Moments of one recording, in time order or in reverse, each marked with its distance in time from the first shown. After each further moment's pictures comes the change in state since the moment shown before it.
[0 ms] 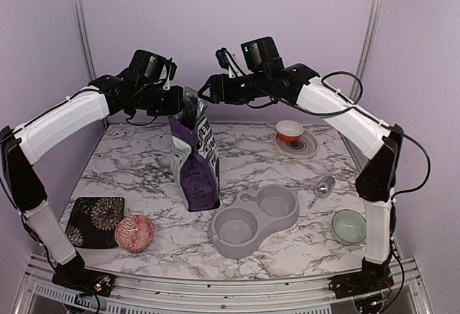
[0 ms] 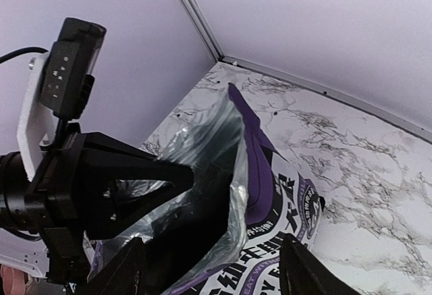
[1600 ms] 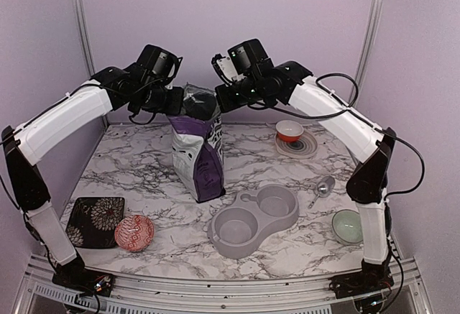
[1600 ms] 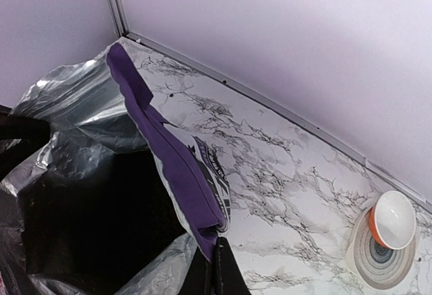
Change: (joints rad) left arm -0.069 0.024 0.122 -0.183 -0.298 0.132; right arm 0.053 0.063 0.145 -0.235 0.435 -0.271
